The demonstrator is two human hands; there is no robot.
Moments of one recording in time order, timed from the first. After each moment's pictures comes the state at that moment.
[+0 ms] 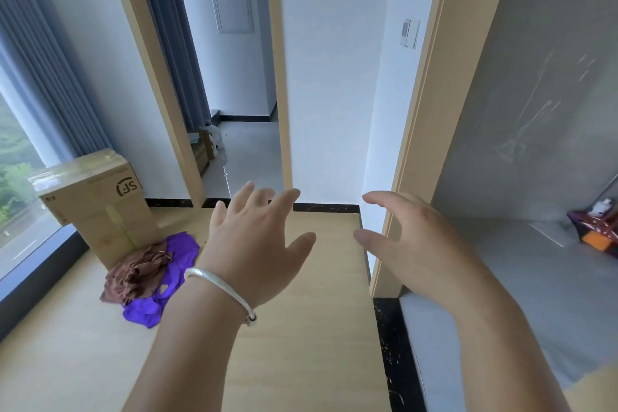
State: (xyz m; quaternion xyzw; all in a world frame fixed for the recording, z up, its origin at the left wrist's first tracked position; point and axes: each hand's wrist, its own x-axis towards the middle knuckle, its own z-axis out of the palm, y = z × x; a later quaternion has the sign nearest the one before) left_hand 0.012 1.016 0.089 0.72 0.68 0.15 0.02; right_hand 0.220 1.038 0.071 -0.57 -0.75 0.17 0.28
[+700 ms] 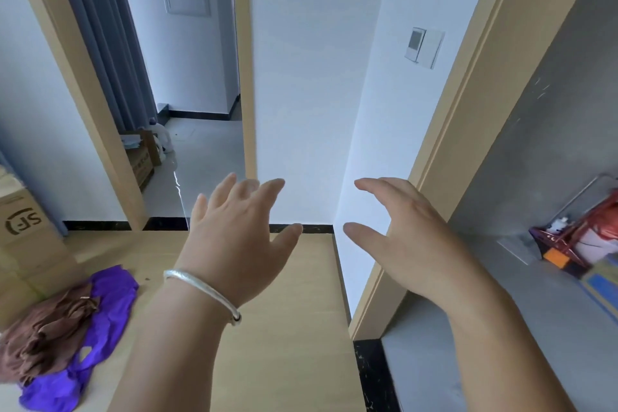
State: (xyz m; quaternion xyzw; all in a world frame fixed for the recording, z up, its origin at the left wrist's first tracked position) left_hand -0.061 1.319 0.083 0.73 0.65 0.19 0.05; right_hand 0.151 1.322 0.085 -0.60 -0.74 0.13 0.27
